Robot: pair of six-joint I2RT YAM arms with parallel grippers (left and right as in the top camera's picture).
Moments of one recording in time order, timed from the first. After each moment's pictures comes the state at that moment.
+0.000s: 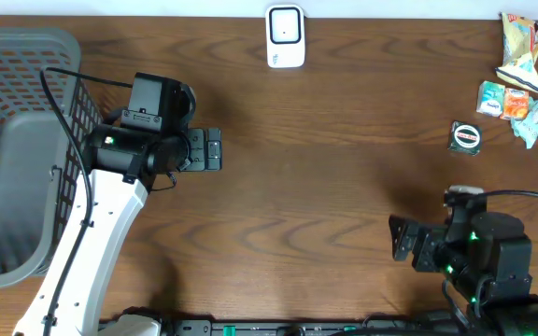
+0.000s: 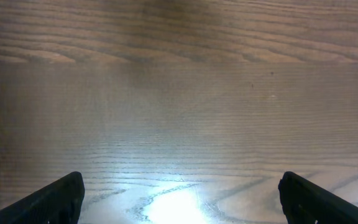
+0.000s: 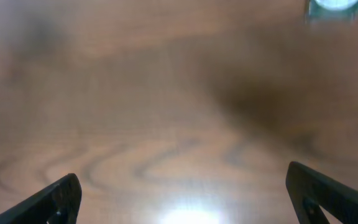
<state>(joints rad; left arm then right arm) -0.22 1.37 1.31 -1.05 0.07 -0.22 0.13 0.56 0.81 -1.06 -0.09 0.28</state>
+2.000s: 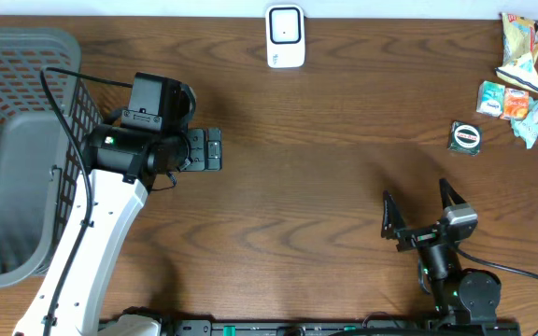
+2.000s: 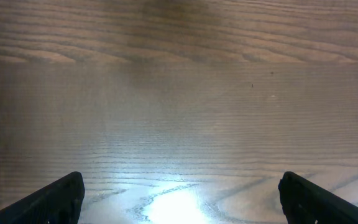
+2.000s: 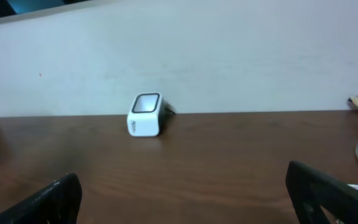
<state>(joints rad) -0.22 1.37 1.31 -1.05 0.07 -0.22 0.05 0.02 0.03 0.05 -0.19 0.12</state>
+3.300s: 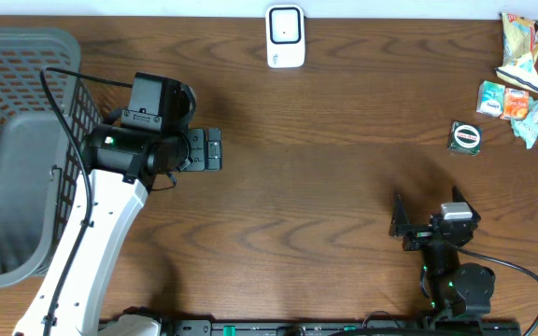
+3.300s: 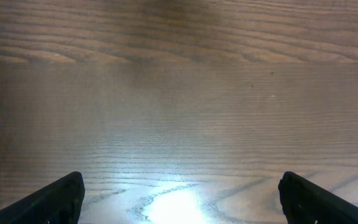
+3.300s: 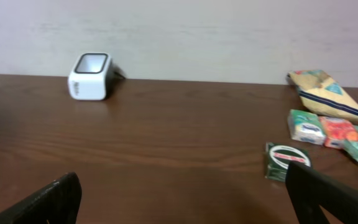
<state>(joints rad) -0.22 1.37 1.31 -1.05 0.07 -0.22 0.01 0.01 0.01 -0.07 -0.05 -0.03</state>
